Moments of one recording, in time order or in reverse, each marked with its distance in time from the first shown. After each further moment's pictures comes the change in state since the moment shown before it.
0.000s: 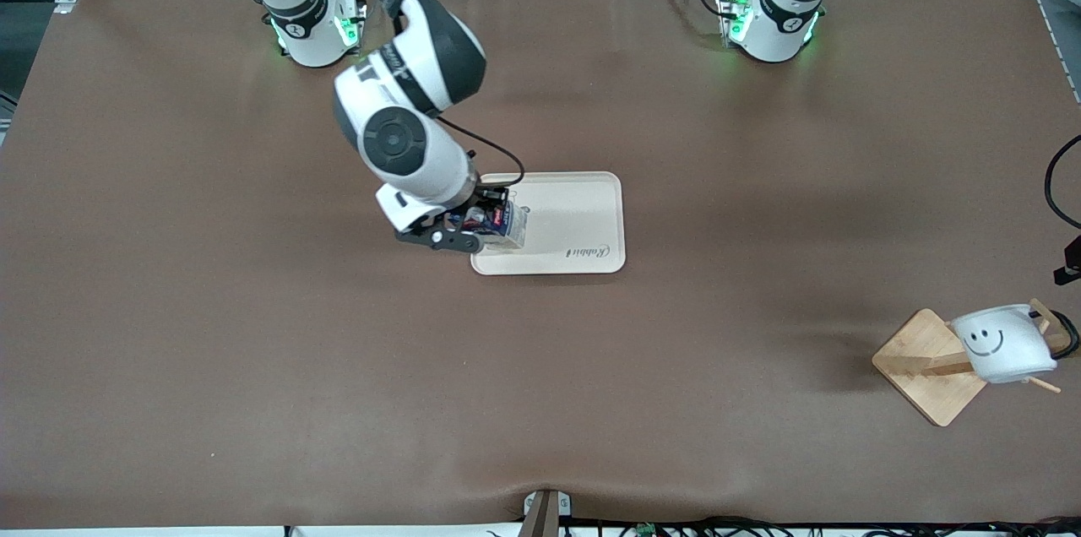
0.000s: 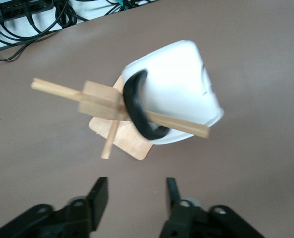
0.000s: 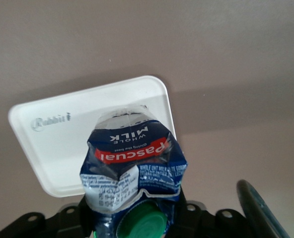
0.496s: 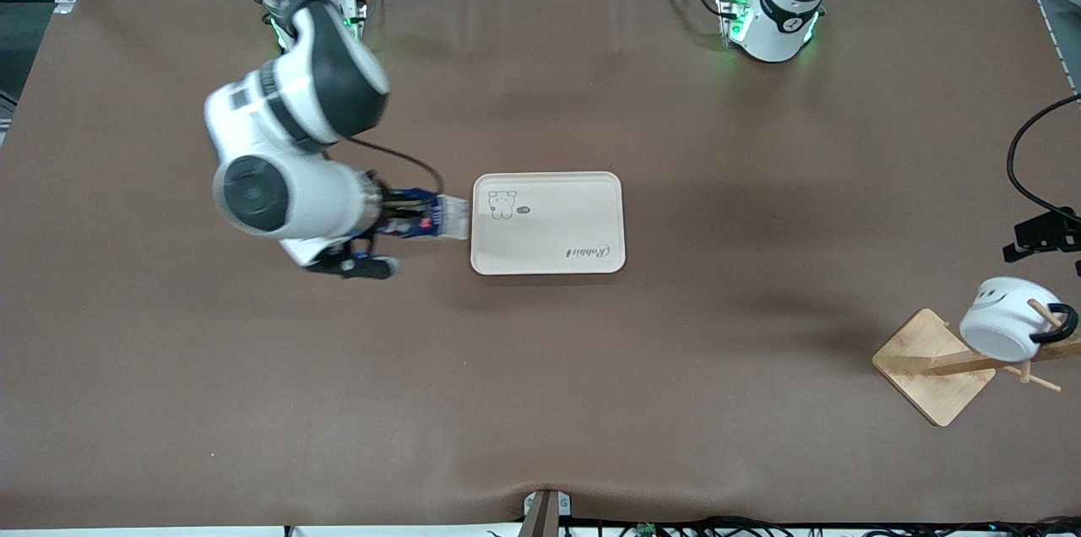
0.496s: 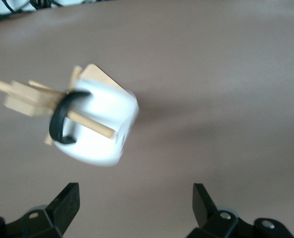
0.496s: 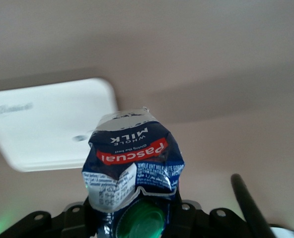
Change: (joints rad) left arm -0.010 -0.067 -0.111 0.005 -0.001 -0.159 -0.253; right arm -0.212 -0.002 -0.011 0.115 -0.052 -0.300 -0.255
